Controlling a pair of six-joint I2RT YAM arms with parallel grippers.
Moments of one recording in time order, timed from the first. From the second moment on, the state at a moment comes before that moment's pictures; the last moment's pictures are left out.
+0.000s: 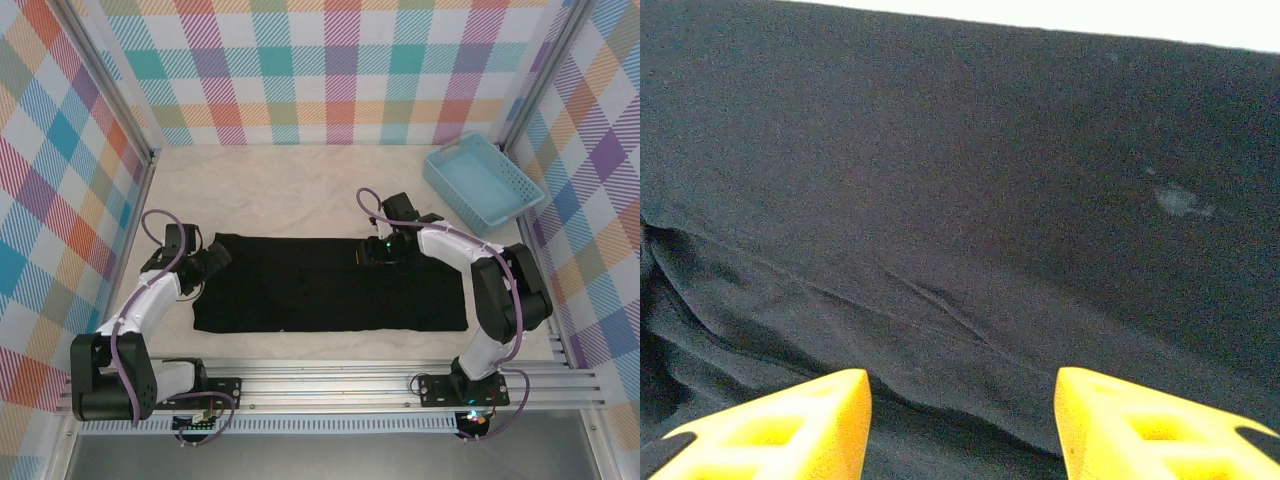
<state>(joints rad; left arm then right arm) 0.02 1.23 0.68 -0.50 0.02 -0.63 0.43 1.68 1.04 -0.54 -0.33 0.32</state>
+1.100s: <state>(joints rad) 0.03 1.71 1.02 -0.81 0.12 -0.21 0.42 1.47 0.90 -0.40 -0.50 0.36</state>
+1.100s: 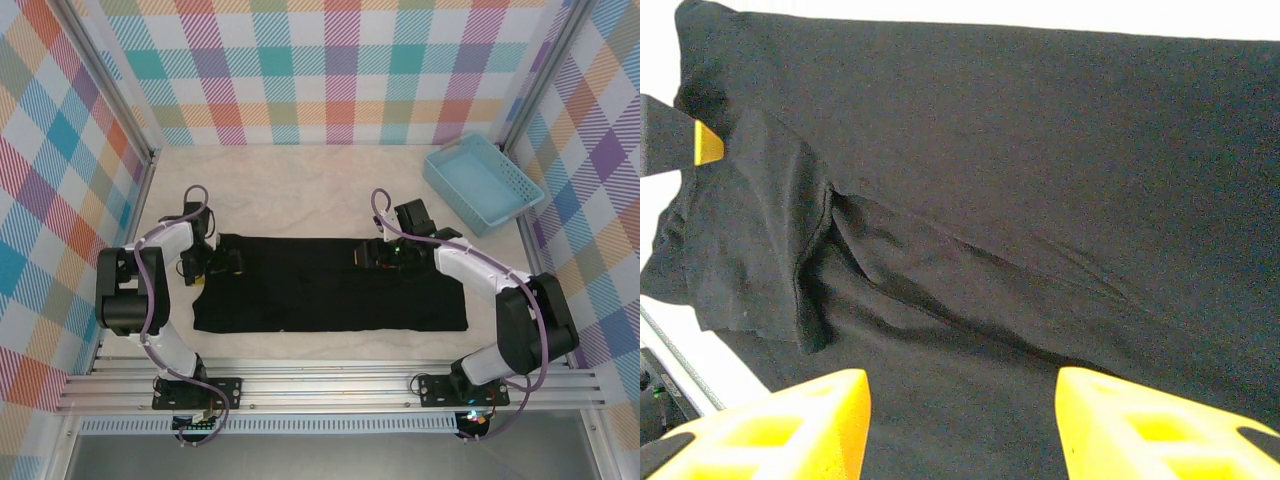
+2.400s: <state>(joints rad) -0.06 1.64 0.92 -0.70 0.10 -0.35 0.42 1.59 0.90 -0.36 -0.53 0.38</state>
